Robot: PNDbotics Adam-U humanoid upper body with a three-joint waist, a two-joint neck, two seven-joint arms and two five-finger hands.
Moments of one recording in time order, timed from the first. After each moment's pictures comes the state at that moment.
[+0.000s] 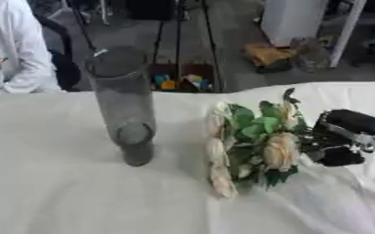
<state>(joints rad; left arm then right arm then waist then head) -0.58 0.08 -0.07 -1.98 -0.13 -0.36 0.37 -0.53 -0.61 -0.19 -1.64 0.97 -0.14 0.70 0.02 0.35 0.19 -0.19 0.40</state>
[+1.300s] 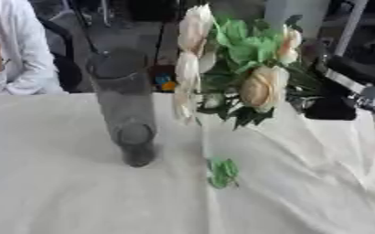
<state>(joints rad) -0.58 0.08 -0.07 -1.98 -0.13 -0.36 0.36 -0.71 -0.57 -0.17 -1.74 0.73 0.01 0.62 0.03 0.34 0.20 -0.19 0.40</state>
